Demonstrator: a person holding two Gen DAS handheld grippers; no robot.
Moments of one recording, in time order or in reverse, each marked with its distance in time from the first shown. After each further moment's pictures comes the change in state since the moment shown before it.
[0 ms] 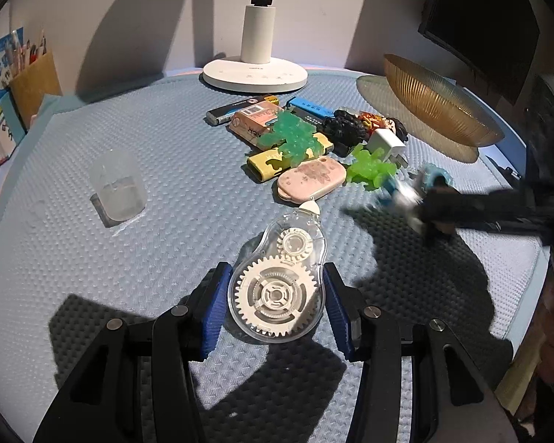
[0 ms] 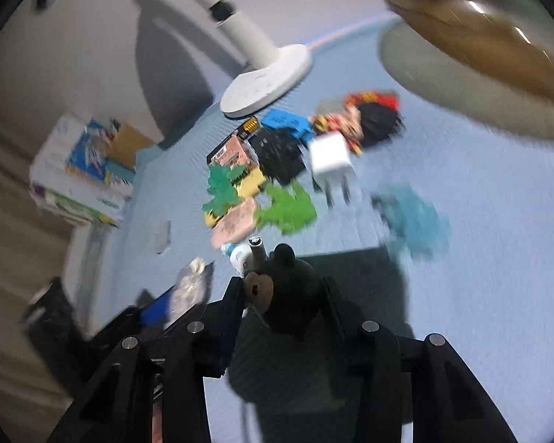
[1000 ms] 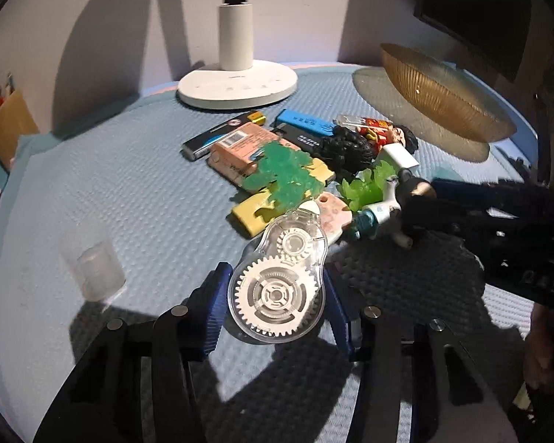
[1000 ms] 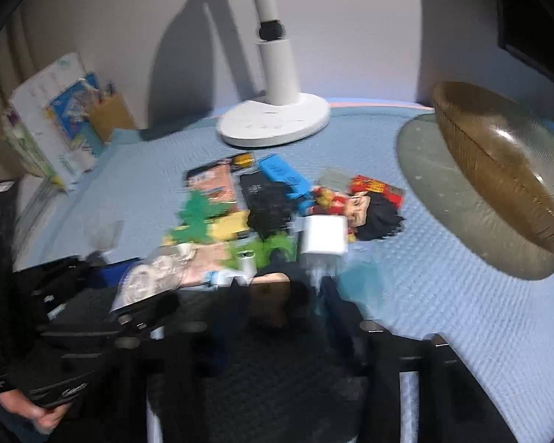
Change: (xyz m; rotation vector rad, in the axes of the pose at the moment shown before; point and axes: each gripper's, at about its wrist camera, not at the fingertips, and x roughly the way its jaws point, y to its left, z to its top) left arm 0.022 -0.005 0.038 0.076 0.027 0.016; right arm 0.020 0.038 0.020 -0.376 -0.166 -0.256
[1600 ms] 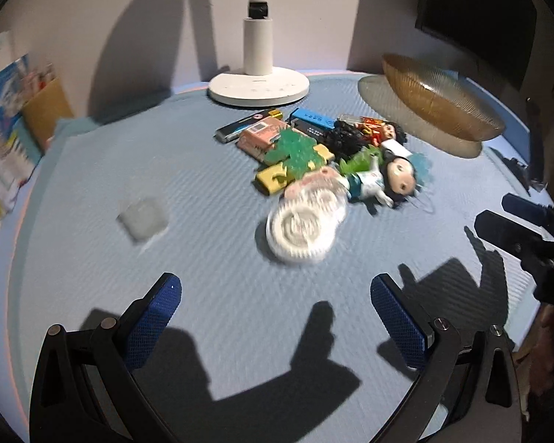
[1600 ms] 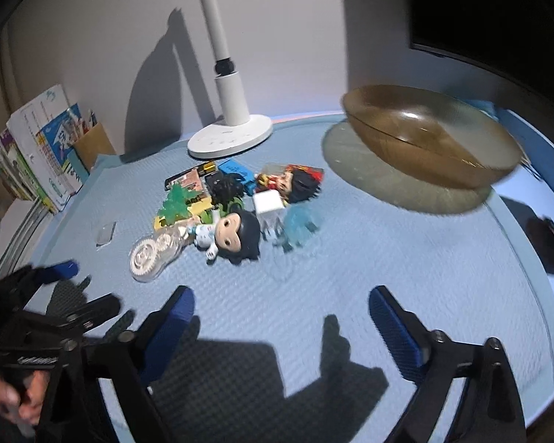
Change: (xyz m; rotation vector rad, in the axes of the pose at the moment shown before) left arm -0.035 -0.007 -0.024 -0.024 -0.020 0.051; right arm -0.066 -0.006 -0.048 0.084 -0.102 -0.138
